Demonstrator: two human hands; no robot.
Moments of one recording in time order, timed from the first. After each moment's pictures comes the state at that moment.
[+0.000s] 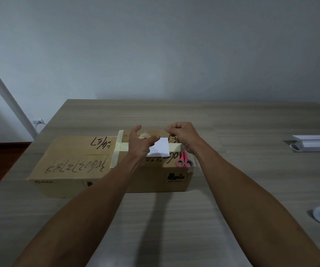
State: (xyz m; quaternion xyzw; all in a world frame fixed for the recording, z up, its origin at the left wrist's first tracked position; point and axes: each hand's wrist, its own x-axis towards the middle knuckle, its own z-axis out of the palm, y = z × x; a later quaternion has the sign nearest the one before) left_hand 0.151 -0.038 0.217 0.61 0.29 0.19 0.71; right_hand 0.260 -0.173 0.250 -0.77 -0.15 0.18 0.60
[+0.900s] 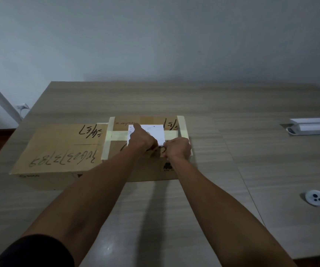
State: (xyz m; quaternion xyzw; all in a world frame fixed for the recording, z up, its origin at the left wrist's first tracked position) left_hand 0.193 -0.039 0.186 0.79 0.41 -0.01 0.45; right_hand 0.243 -0.148 0.122 -0.87 0.14 0.06 0.47
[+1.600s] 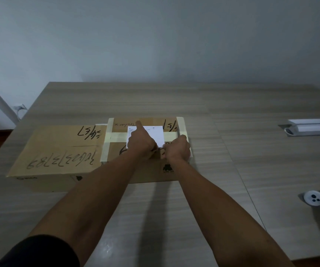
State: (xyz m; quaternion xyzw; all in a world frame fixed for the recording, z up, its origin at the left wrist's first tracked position) left_hand 0.189 -0.043 0.188 0.85 0.37 0.02 0.39; right_hand 0.238 -0.151 0.140 -0.91 0.09 0.04 0.41
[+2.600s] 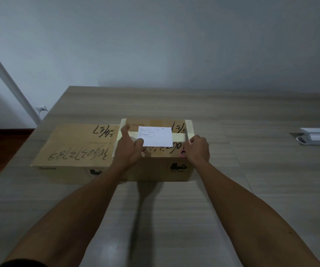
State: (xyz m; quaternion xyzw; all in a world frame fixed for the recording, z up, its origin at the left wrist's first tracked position) left_hand 0.106 -0.005 0.167 0.84 0.28 0.21 0.41; right_hand 0.241 -0.207 0.163 -0.94 -0.06 0.00 0.32
